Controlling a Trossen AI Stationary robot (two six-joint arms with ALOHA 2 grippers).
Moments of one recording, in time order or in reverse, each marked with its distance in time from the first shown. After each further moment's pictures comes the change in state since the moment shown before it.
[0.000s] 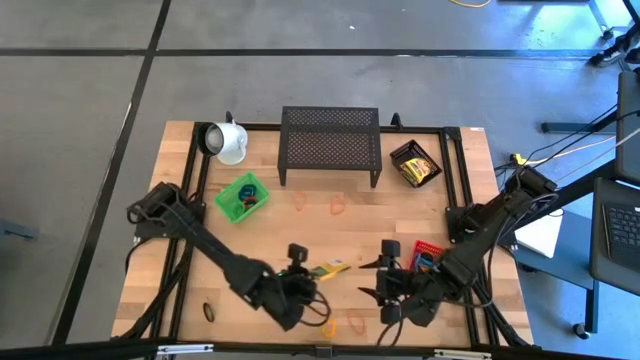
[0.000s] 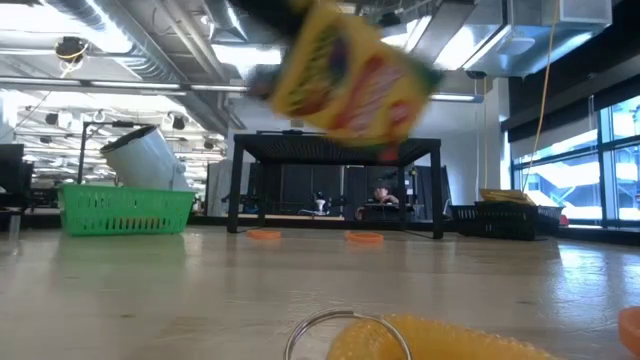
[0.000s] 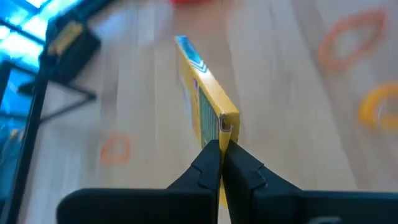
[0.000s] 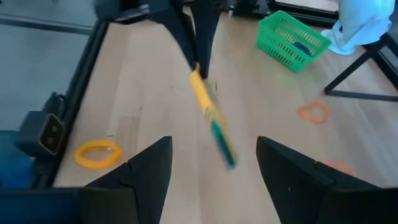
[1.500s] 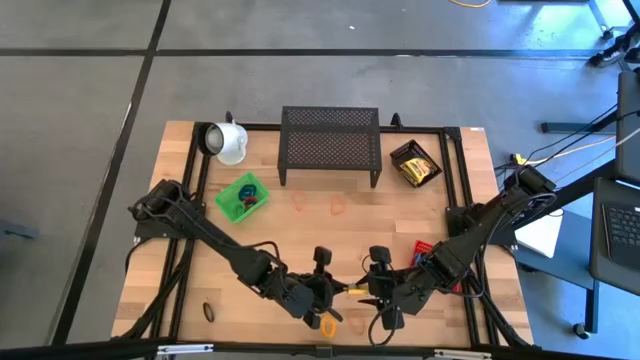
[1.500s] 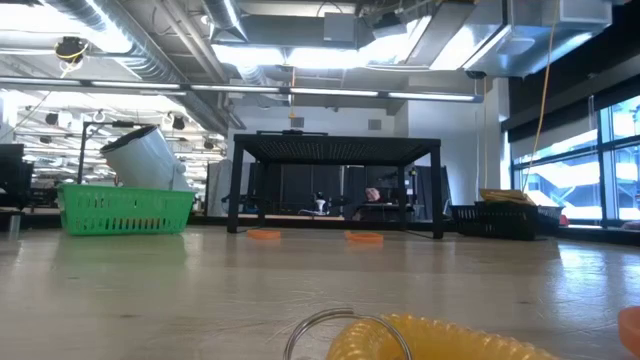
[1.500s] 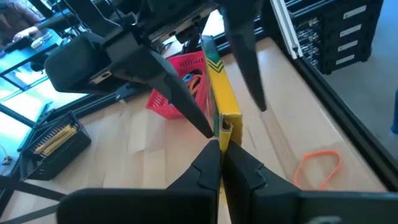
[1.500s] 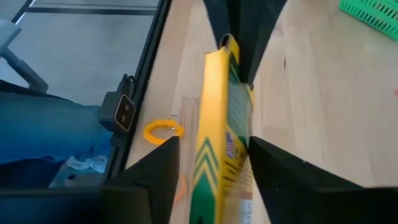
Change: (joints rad) left arm 0.063 0.000 0.000 0.503 0.120 0.282; right arm -0.070 0.000 0.000 0.055 -0.349 0.013
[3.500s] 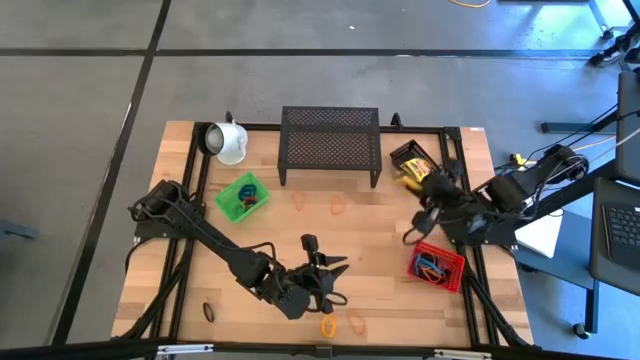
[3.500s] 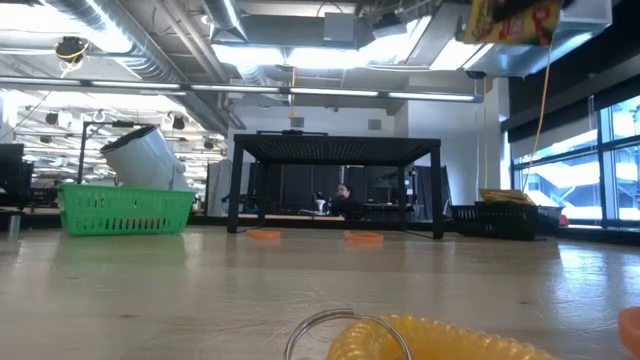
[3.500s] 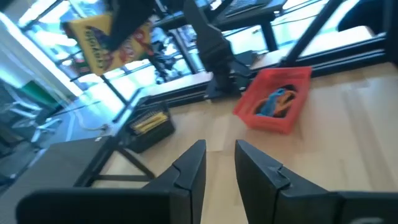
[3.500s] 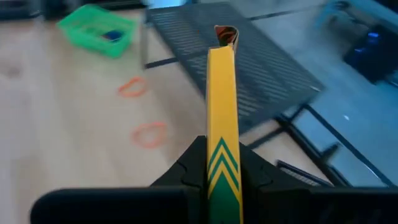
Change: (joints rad) left arm -0.012 0.000 0.000 0.074 -0.396 -0.060; right arm -0.182 -0.546 -0.055 -0.744 0.531 0.254
